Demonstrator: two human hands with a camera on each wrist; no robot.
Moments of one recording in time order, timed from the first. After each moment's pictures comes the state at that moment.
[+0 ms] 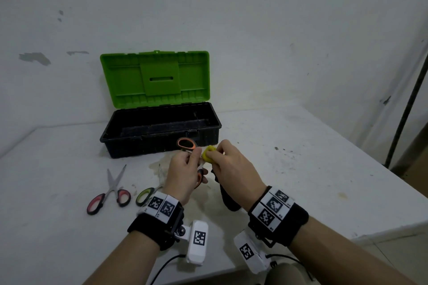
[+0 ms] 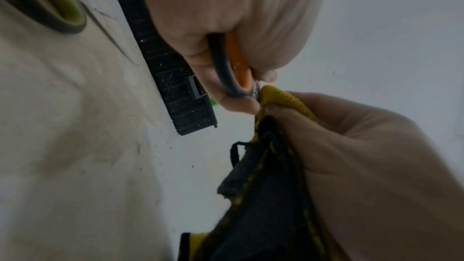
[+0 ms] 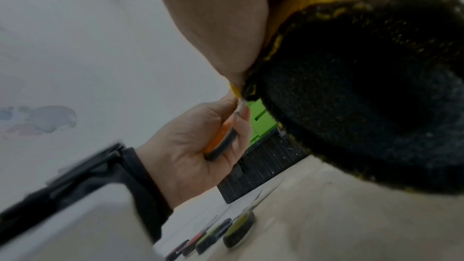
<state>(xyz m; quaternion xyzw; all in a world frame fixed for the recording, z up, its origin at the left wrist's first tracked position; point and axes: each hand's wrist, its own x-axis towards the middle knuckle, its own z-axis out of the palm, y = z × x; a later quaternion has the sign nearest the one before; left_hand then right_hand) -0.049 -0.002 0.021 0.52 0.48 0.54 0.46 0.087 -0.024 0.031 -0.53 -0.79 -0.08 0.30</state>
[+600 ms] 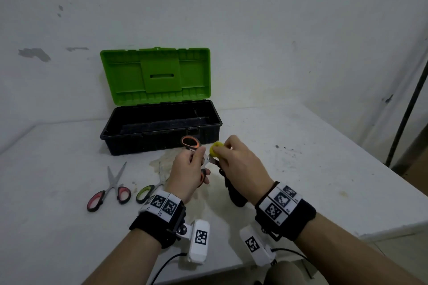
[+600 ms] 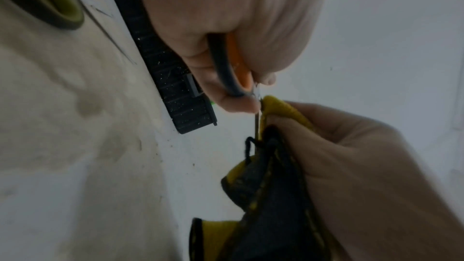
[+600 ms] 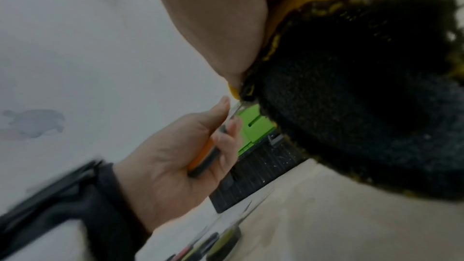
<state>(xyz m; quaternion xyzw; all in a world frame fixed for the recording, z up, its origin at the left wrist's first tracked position) -0.046 -0.001 0.016 0.54 0.48 0.52 0.45 0.101 -0.020 0.033 -0.53 -0.79 -0.09 0.30</state>
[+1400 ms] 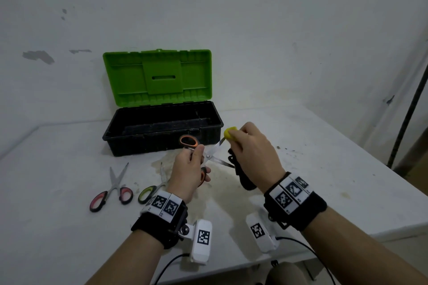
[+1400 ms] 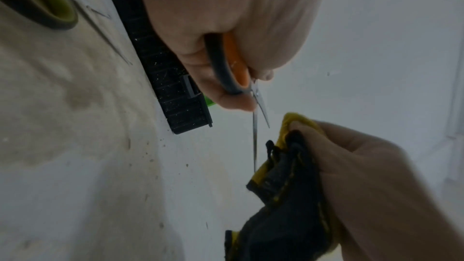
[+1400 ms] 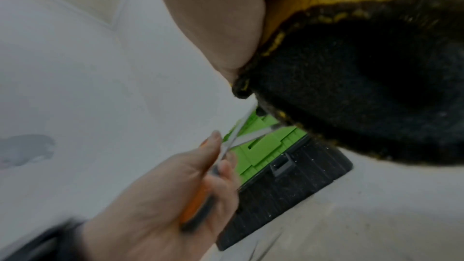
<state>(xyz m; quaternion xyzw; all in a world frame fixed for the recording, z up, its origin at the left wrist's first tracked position) -0.045 -0.003 0.022 0.51 0.50 0.53 0.46 0.117 -0.017 0.062 -0.57 -0.73 -0.10 0.37</state>
